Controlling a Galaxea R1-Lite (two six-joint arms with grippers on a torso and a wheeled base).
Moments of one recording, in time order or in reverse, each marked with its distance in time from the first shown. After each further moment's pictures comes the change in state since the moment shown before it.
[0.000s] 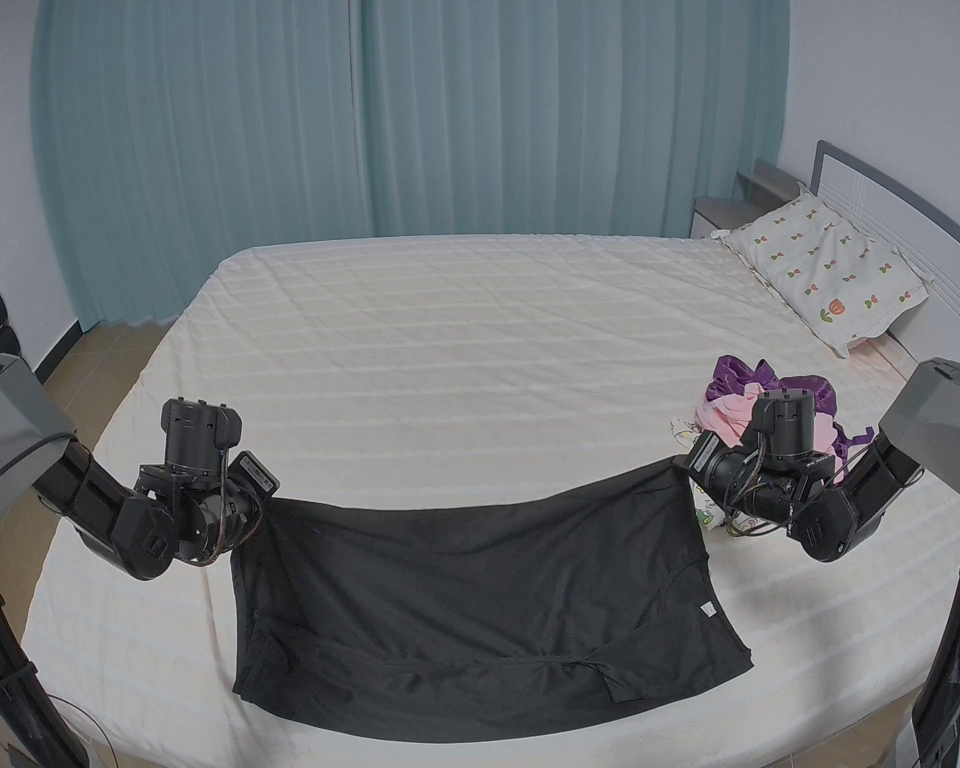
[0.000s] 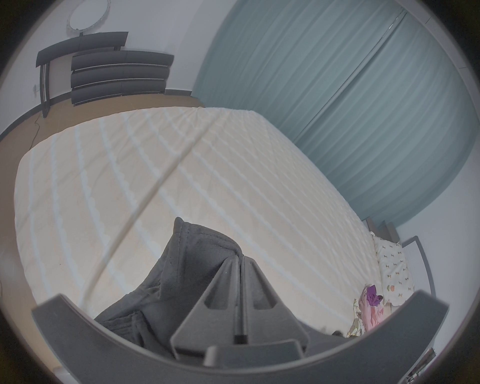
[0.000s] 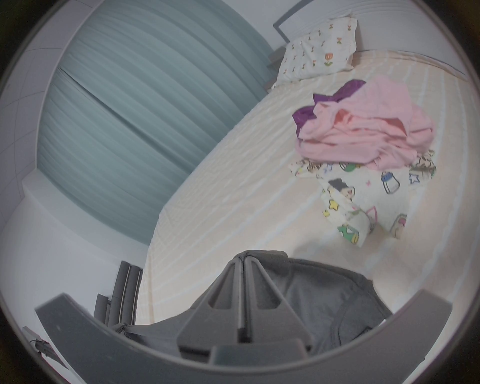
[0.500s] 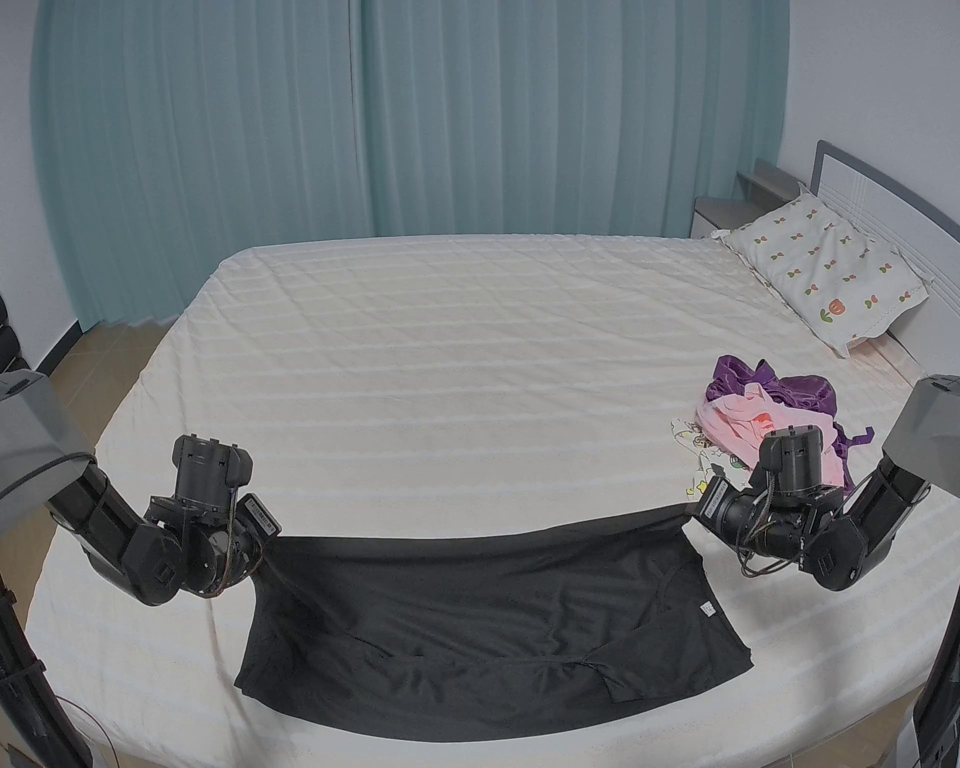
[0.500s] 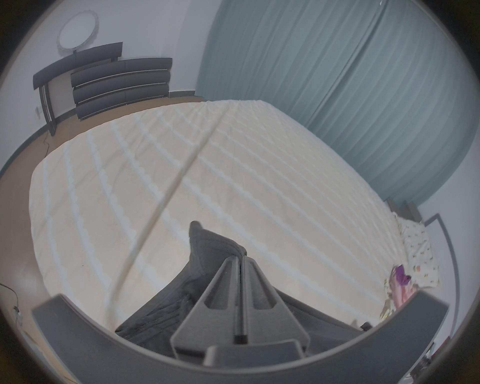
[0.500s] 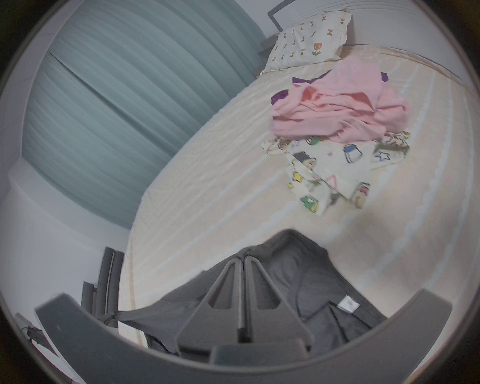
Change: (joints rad) left arm -0.011 0.041 0.078 -0.001 0.046 0.058; right arm -0.017 -0.009 0.140 -0.003 0.002 -0.041
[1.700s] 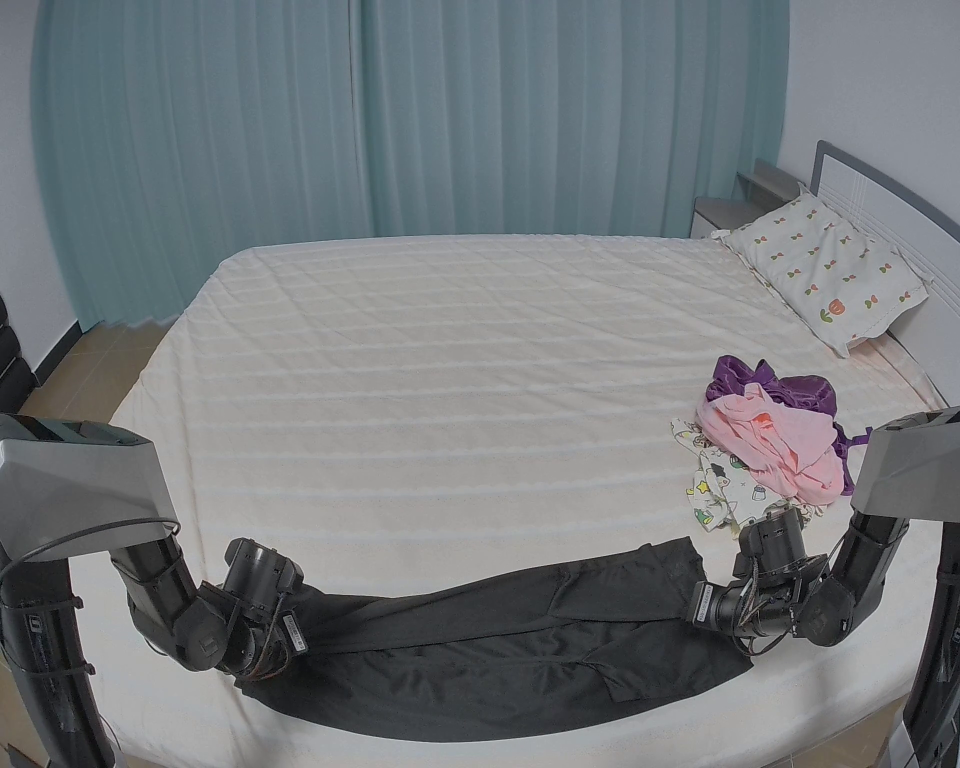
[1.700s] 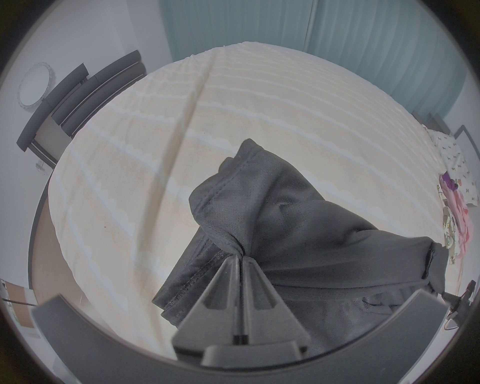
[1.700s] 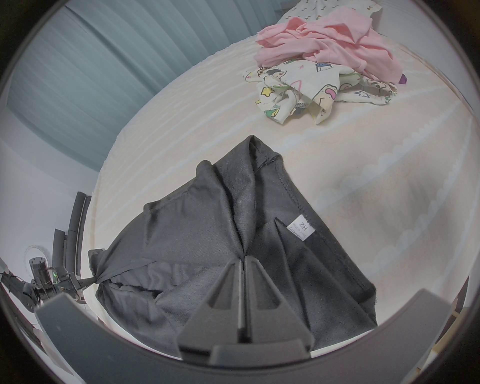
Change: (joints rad) left arm -0.098 0.204 0.174 -0.001 -0.003 0.135; right arm 0.042 0.105 0.218 0.002 0.032 -0.188
